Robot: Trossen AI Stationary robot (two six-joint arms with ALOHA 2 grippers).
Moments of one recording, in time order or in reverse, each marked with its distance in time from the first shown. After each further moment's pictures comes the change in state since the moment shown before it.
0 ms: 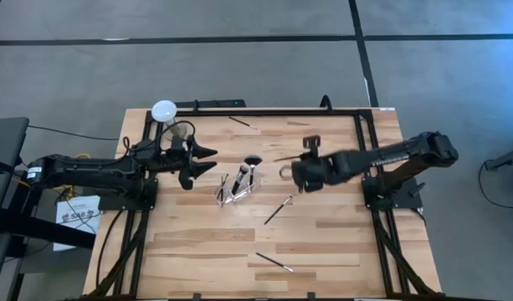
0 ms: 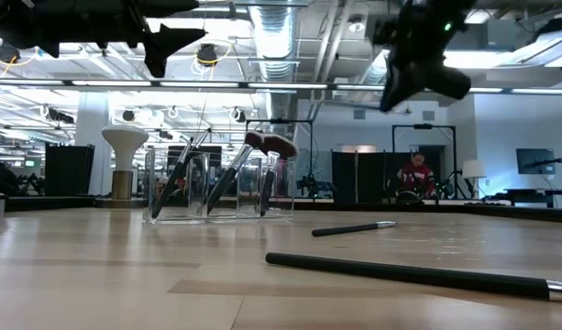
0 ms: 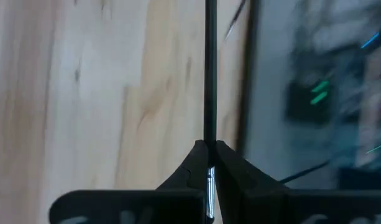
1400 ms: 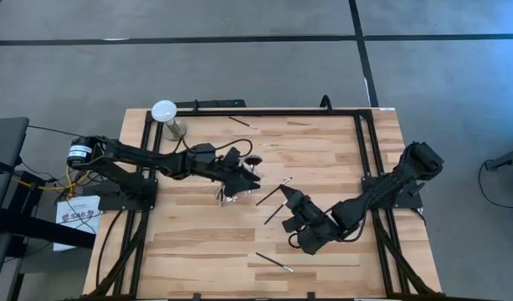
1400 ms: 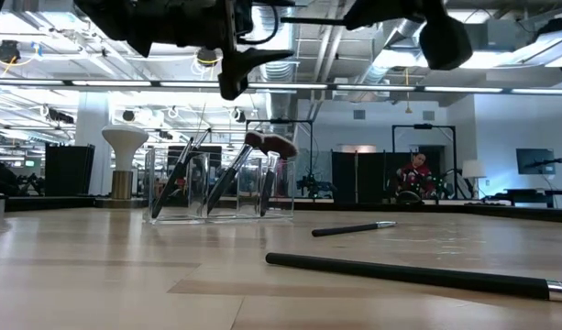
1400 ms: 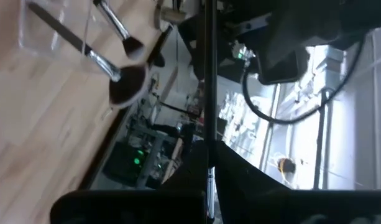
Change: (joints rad) left arm -0.121 0.674 0.409 0.005 0.181 -0.447; right arm 0.437 0.208 0.002 0.644 0.592 -0.826
